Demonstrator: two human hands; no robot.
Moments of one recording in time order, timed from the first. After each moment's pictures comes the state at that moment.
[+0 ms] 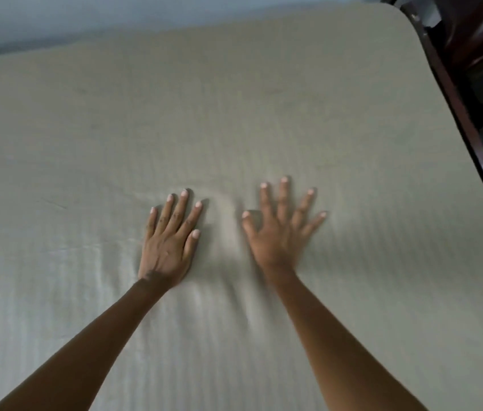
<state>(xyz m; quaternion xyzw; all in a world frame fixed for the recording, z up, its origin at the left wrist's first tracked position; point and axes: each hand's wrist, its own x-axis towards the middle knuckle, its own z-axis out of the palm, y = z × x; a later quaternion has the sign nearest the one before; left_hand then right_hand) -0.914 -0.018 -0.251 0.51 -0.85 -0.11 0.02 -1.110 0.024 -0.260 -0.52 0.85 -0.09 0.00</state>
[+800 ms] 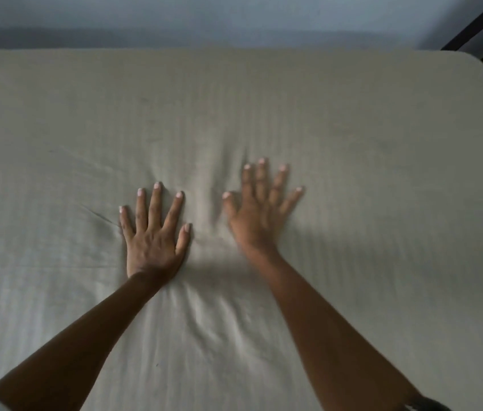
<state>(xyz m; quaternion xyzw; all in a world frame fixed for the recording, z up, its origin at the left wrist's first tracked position) -0.841 -0.089 -0.269 0.66 -0.75 -0.04 -0.02 -1.023 -0.108 -0.260 -0.60 0.80 -0.08 0.04</state>
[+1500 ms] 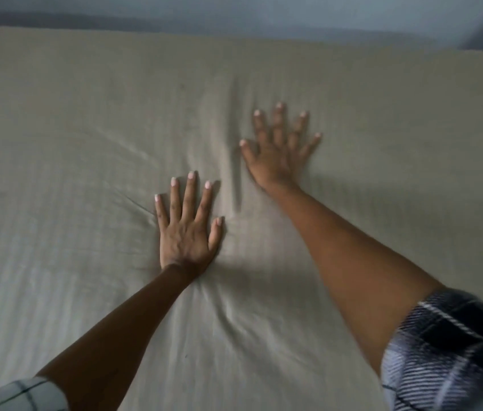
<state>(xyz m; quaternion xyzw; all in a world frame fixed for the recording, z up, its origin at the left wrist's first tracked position) -0.840 -0.090 -0.280 0.65 -0.75 -0.05 0.03 -1.012 -0.202 -0.255 -0.64 0.77 -0.04 0.04</state>
